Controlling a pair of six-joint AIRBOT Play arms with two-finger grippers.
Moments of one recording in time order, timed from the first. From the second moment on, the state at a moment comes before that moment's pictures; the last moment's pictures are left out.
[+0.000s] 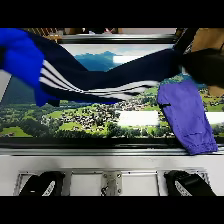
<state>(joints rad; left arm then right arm) -0.22 -0.49 1.35 1.13 -0.84 -1.62 0.23 -0.78 1.58 -1.12 1.13 1.69</state>
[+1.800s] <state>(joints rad) -0.30 -1.53 1.23 1.54 -0.87 -1.53 0.11 -1.30 1.66 -1.20 0.88 1.45</state>
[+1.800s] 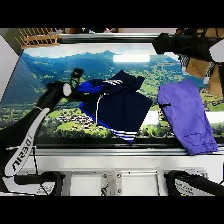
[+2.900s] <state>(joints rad) -0.41 -1.71 1.32 1.83 -0.91 -1.58 0.13 -1.25 1.50 -1.17 0.98 1.44</state>
